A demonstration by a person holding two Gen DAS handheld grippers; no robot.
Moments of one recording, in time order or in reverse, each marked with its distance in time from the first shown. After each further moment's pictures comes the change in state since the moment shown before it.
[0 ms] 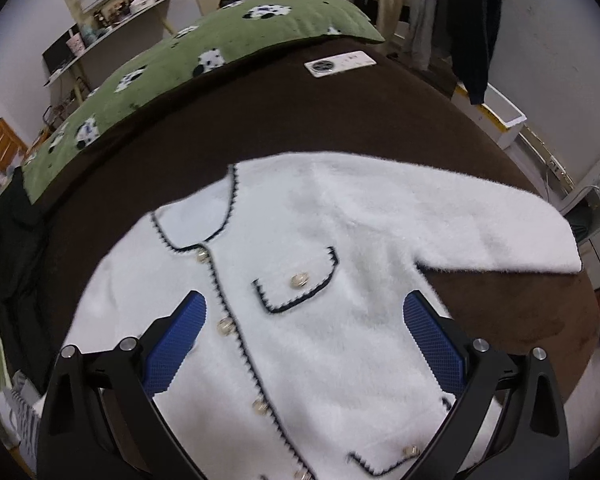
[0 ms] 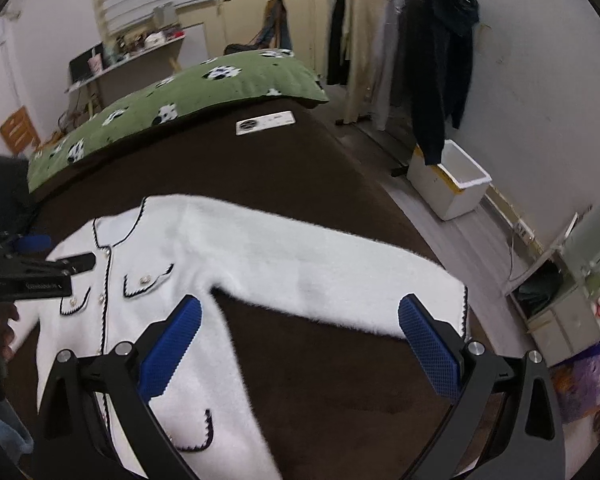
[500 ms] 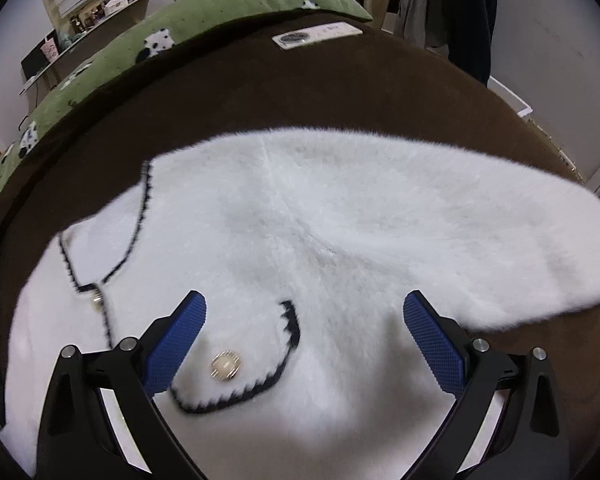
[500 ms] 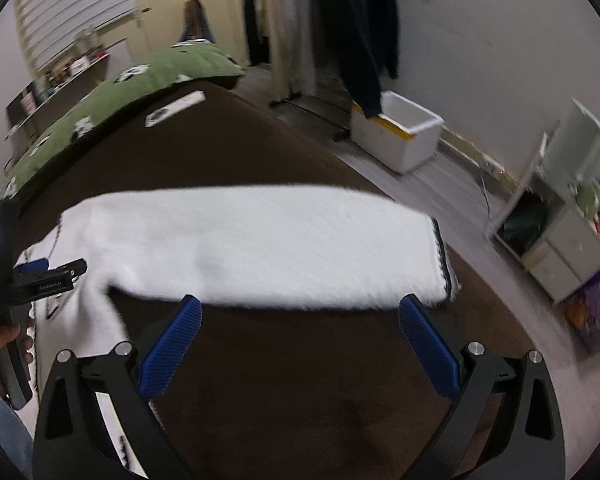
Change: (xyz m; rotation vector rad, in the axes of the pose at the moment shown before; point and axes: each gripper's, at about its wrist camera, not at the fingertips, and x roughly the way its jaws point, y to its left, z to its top) left arm 0.148 -0.041 0.016 0.033 -0.050 -0.021; right arm 0.089 -0.091 -0.063 0.231 0.022 -0.127
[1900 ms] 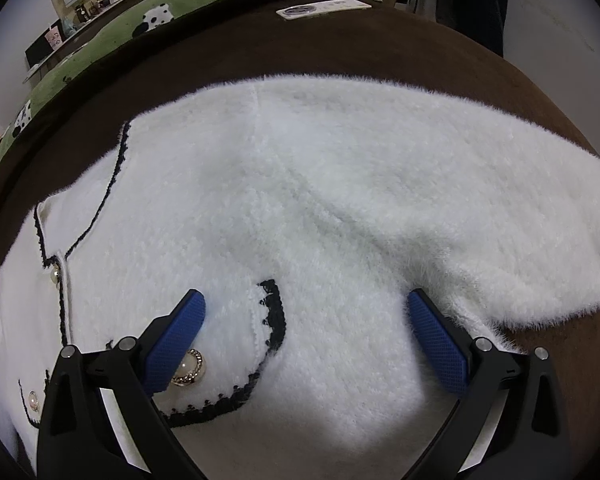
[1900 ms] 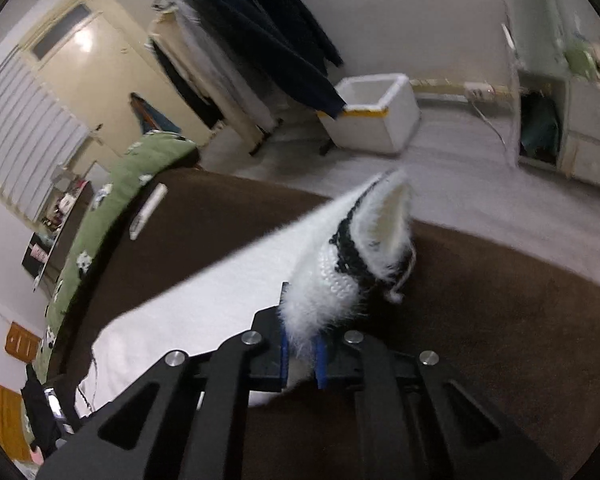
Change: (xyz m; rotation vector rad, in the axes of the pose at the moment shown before) left arm 0.039 -0.007 -0.015 -0.032 0.013 0.029; right arm 0.046 -0.080 0.022 0.422 -0.145 0.201
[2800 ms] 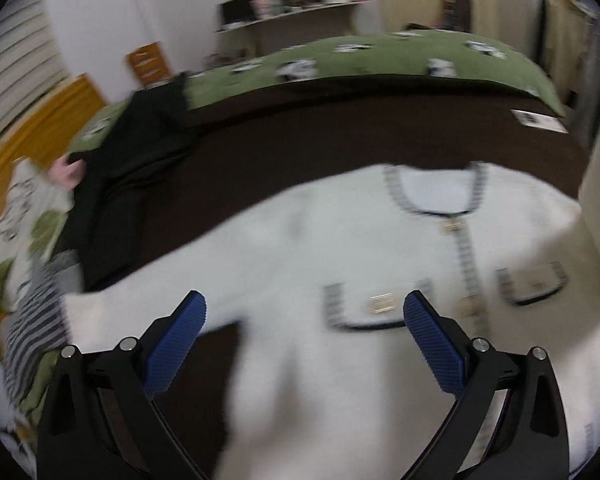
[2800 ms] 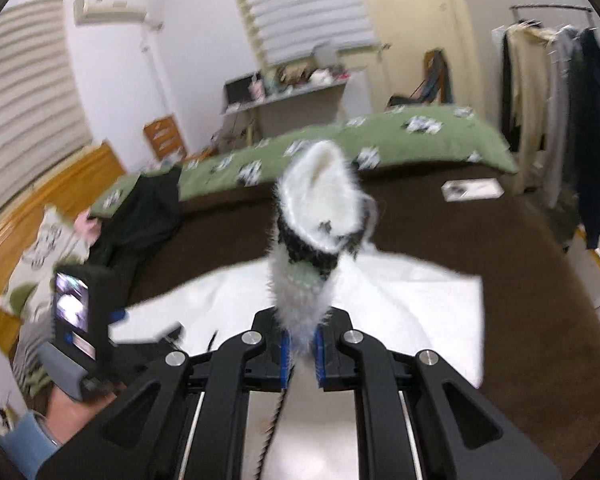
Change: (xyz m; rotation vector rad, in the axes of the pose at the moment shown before) left arm -0.198 0.255 -0.130 -0.430 -0.084 0.415; right arm -0.099 0.373 -0.164 -0.810 0.183 0.537
